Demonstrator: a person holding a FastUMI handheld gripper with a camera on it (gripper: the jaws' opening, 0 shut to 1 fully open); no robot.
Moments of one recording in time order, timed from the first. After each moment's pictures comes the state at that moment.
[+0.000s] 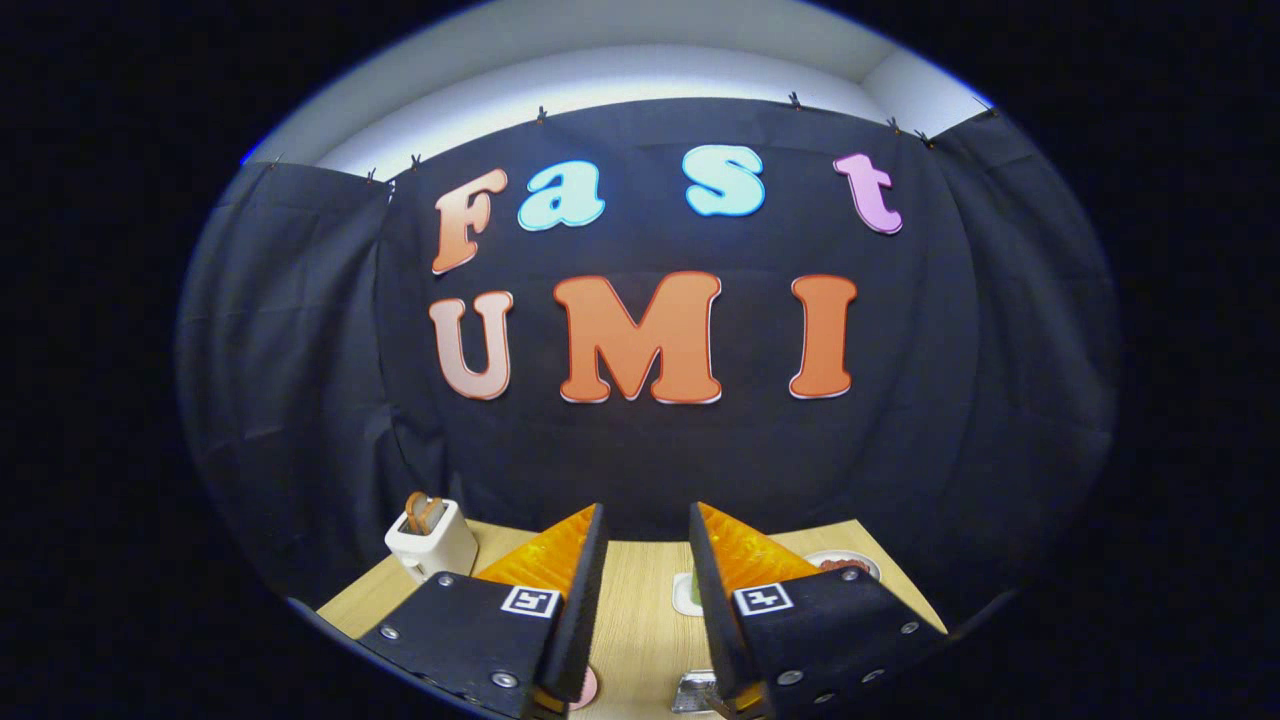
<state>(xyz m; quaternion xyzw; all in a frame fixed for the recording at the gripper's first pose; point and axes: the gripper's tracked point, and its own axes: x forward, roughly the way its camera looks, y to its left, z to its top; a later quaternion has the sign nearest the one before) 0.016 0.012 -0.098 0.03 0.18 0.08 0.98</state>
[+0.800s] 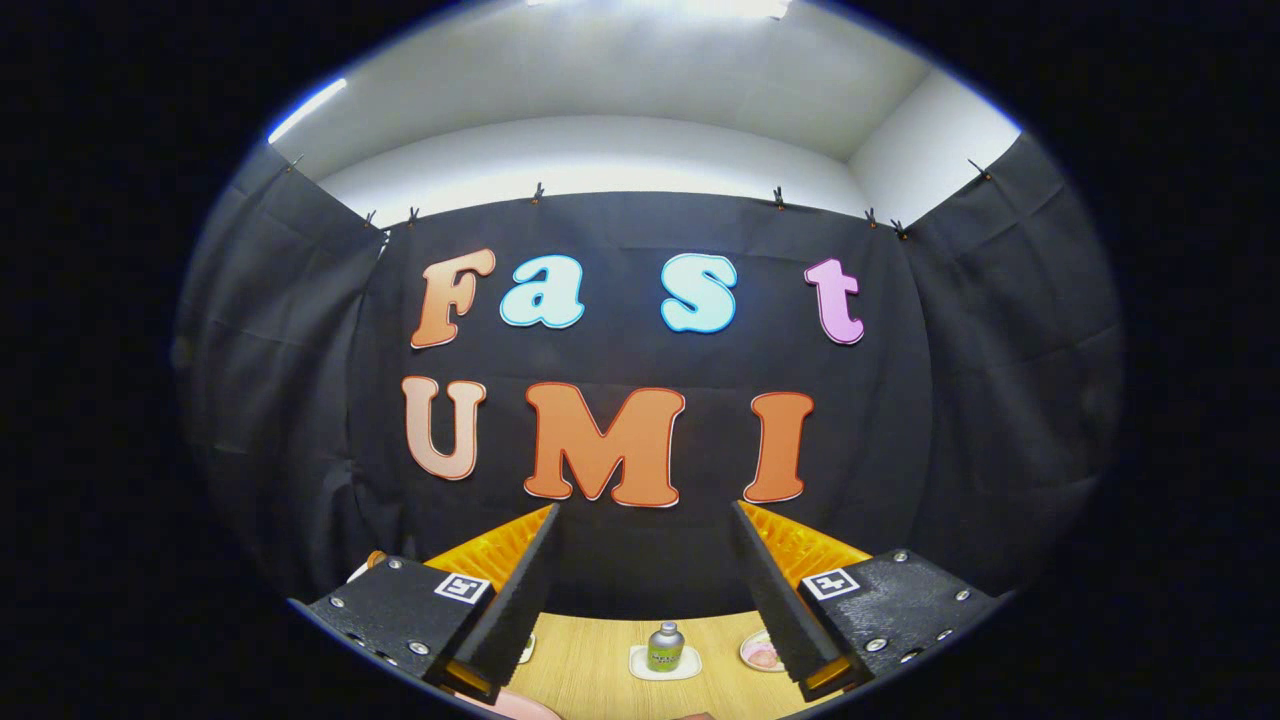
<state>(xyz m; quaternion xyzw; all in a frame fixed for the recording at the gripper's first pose) 0.027 -0.007 -0.026 0.00 0.05 0.02 1.00</state>
